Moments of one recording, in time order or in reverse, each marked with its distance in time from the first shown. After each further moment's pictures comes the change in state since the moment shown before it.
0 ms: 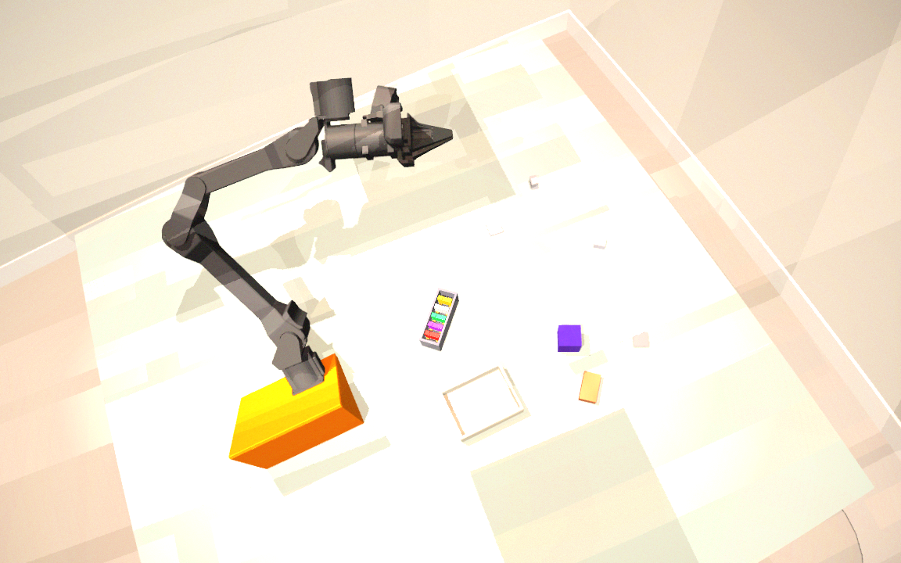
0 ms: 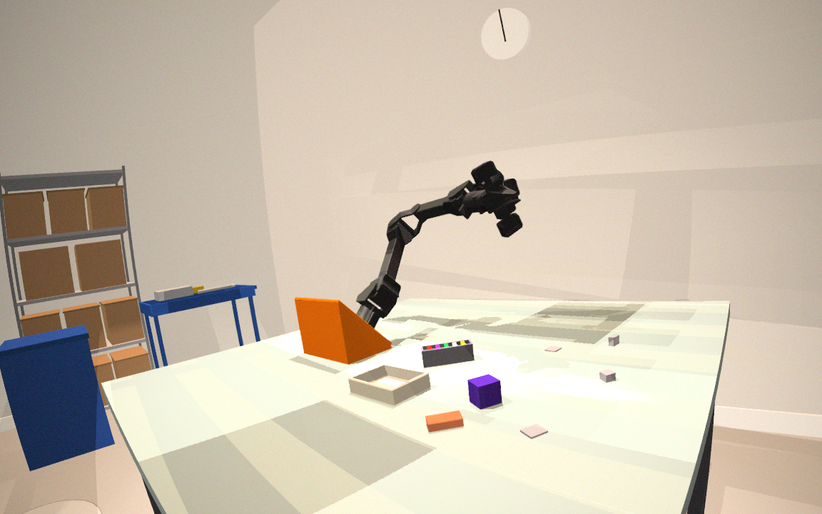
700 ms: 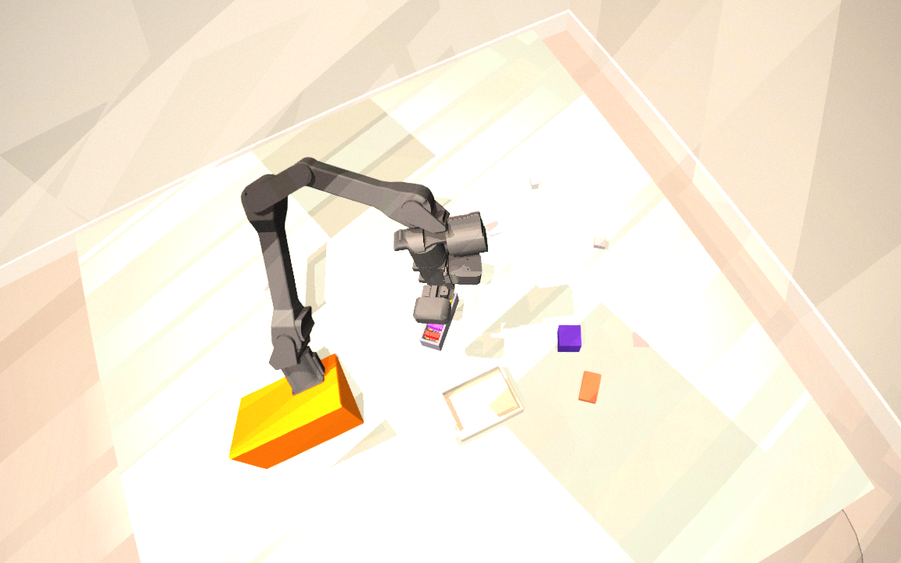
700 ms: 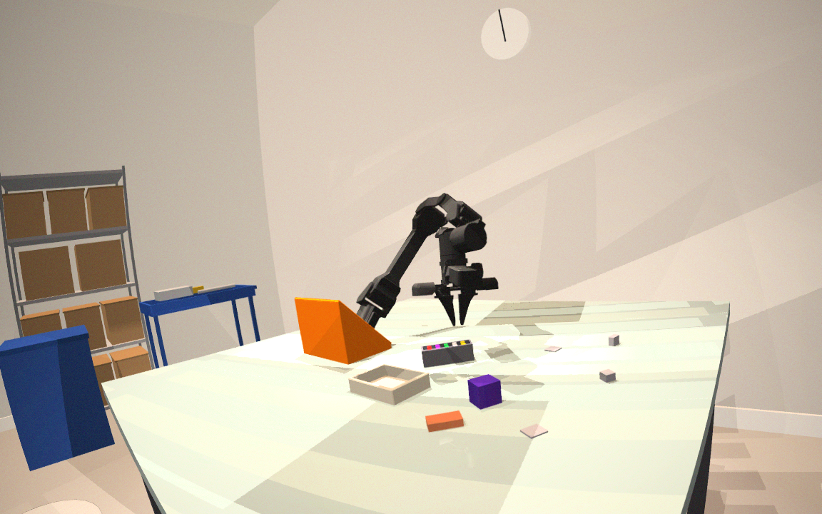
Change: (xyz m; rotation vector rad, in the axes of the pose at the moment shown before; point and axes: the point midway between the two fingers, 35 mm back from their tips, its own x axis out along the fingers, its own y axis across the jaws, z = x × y) arm 0.001 0.146 -0.249 1.002 1.347 0.633
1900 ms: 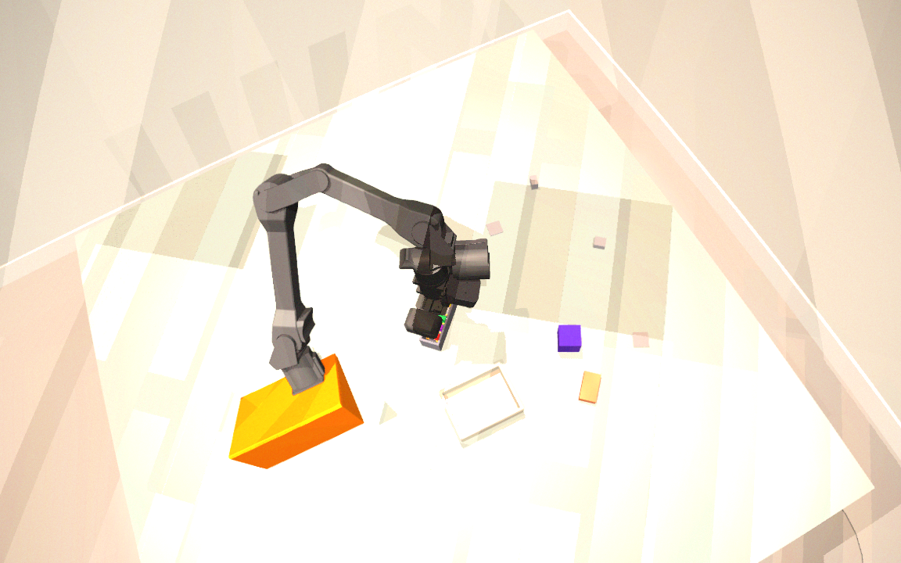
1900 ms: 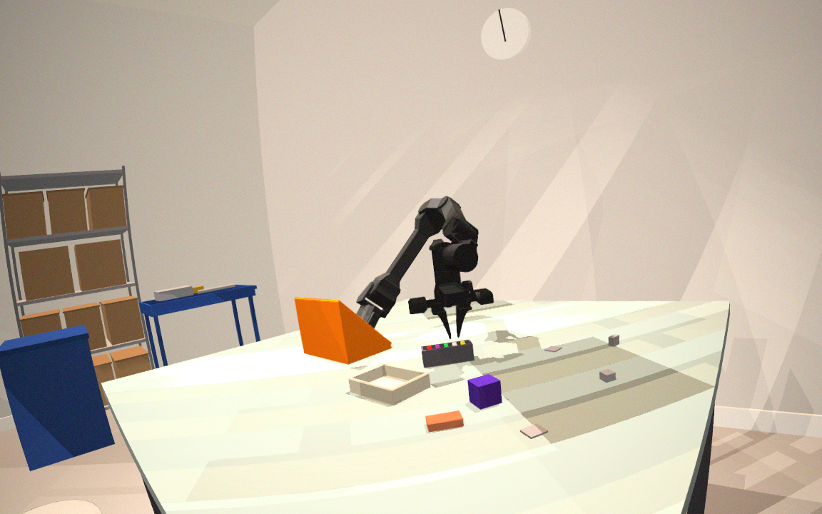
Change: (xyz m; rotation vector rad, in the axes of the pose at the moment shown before) arm 0.030 -0.007 -0.016 0.191 0.136 0.067
